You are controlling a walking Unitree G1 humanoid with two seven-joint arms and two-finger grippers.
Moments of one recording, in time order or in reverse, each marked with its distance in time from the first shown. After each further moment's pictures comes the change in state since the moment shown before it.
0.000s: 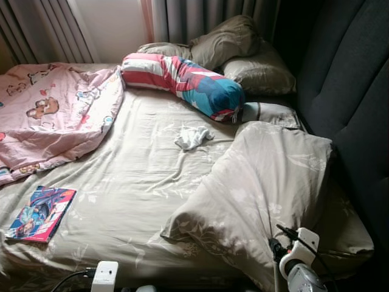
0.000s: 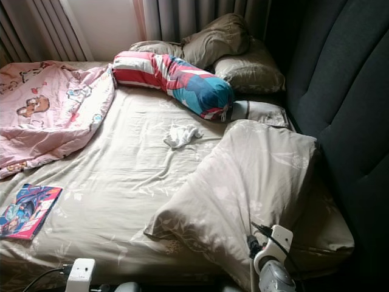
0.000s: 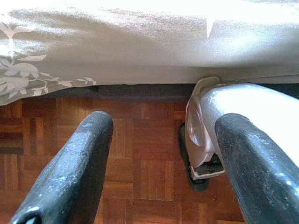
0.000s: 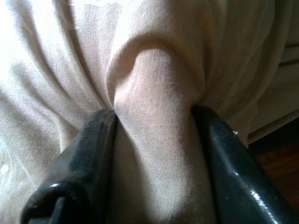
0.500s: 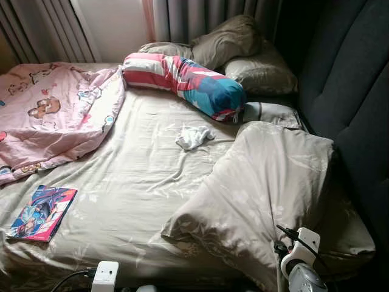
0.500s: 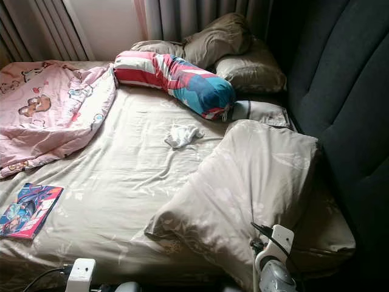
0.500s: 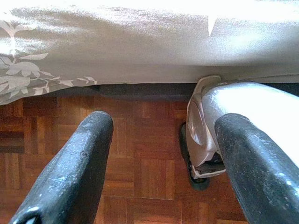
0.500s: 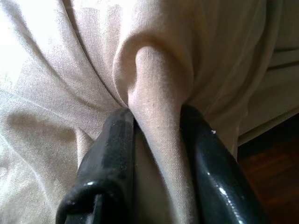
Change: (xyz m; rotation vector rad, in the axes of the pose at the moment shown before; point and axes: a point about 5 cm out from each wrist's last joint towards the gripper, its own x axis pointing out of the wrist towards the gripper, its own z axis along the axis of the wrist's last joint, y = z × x) left arm 0.000 0.000 0.000 0.005 0.000 0.000; right arm 0.000 -0.004 0.002 -0.022 -0.010 -0.042
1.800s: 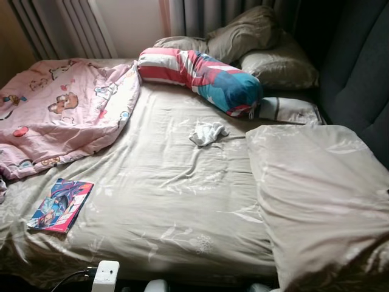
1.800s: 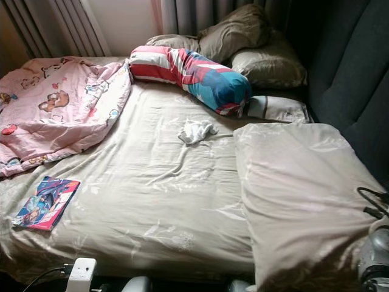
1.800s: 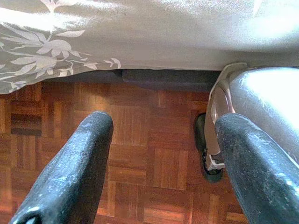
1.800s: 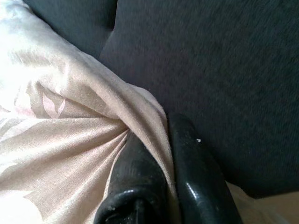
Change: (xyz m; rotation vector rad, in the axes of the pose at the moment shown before) left arm 0.000 -0.001 0.001 0.006 -0.002 -0.002; right arm -0.054 -0.147 0.174 -0.091 -0.459 -0.678
